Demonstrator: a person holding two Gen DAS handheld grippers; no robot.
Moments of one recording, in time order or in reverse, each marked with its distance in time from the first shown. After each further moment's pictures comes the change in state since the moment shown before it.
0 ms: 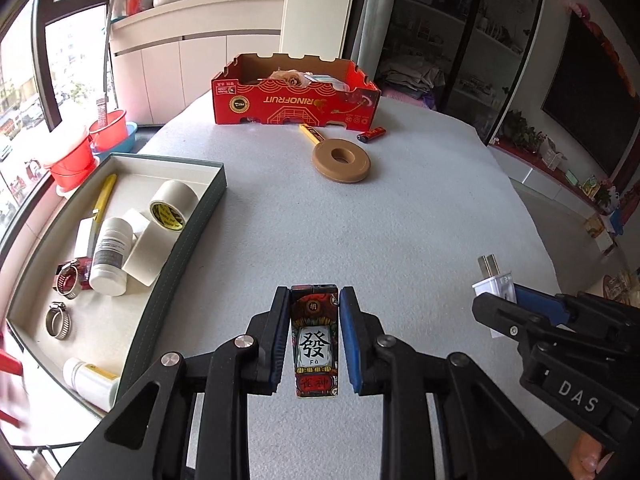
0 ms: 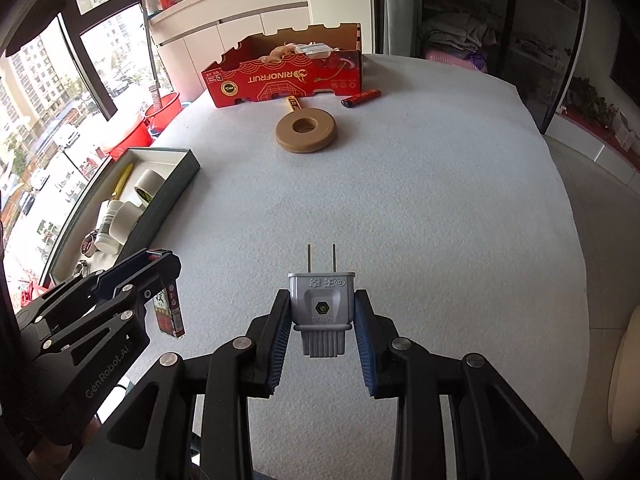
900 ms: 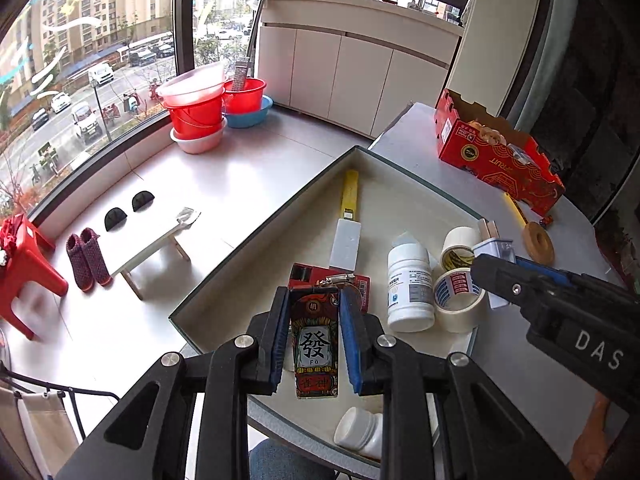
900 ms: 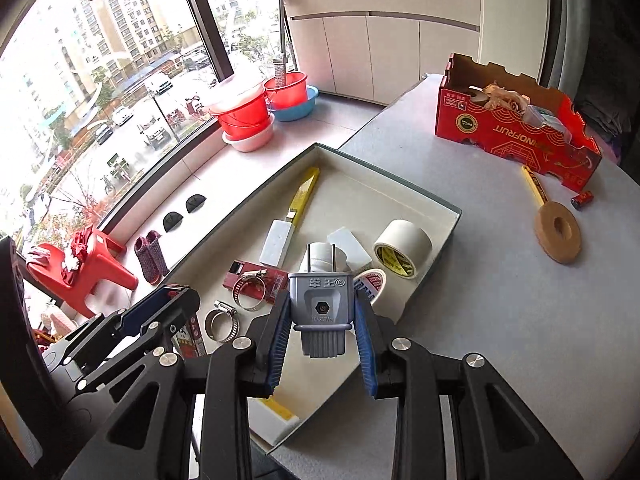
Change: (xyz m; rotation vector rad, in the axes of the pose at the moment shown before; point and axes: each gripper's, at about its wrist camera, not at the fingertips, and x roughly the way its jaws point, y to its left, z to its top) left arm -0.020 0.231 0.001 -0.331 -0.032 0.276; right arm 0.076 0.248 0.076 -0.269 0.007 0.237
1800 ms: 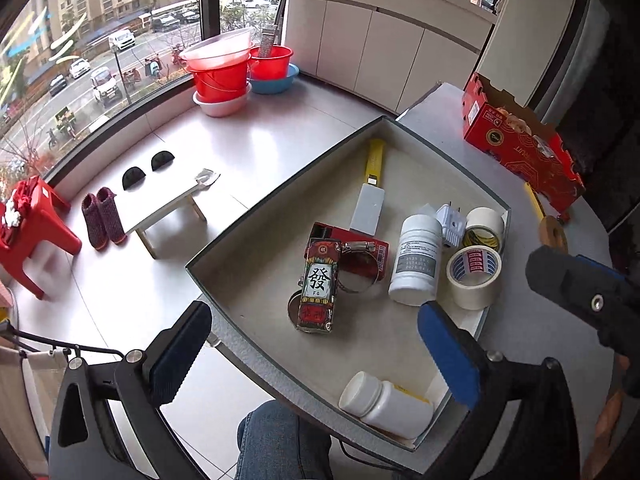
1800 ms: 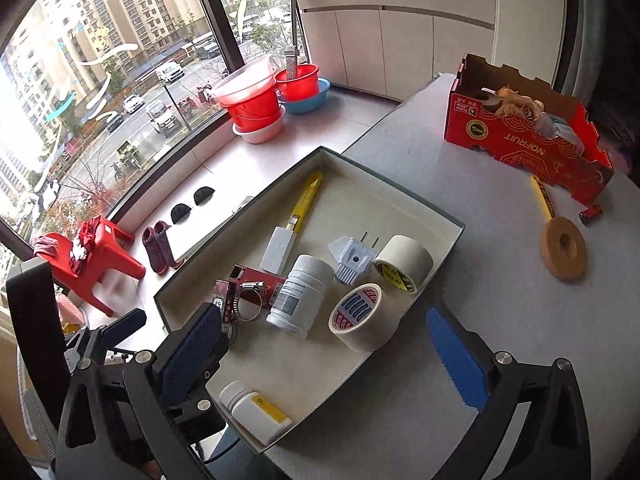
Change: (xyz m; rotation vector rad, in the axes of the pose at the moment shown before) left arm -0.012 0.011 -0.015 -0.110 0.114 0.062; right arm -0.022 -0.015 0.000 -0.030 0.060 0.061
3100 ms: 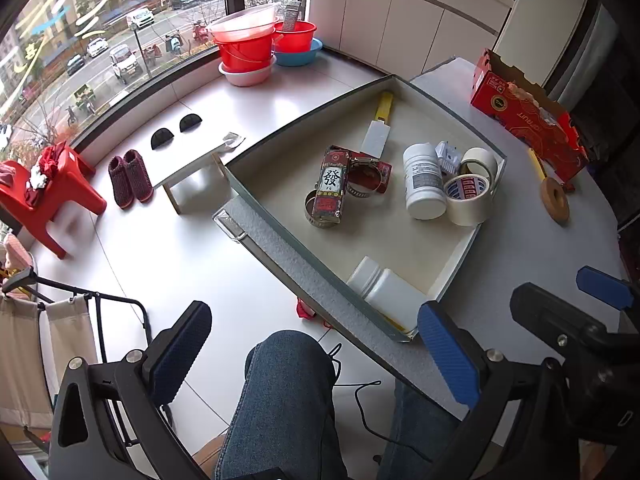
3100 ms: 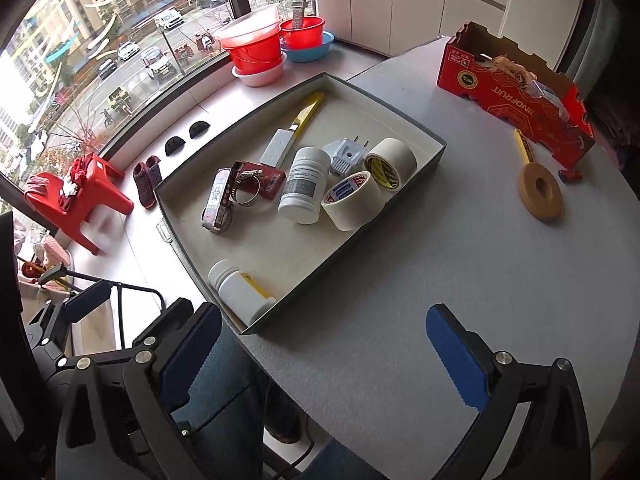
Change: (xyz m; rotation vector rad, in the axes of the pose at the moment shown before) left arm -0.037 -0.012 -0.053 -0.023 0.089 0.086; right arm -0.023 0.013 -0.057 -0.093 0.149 -0.088
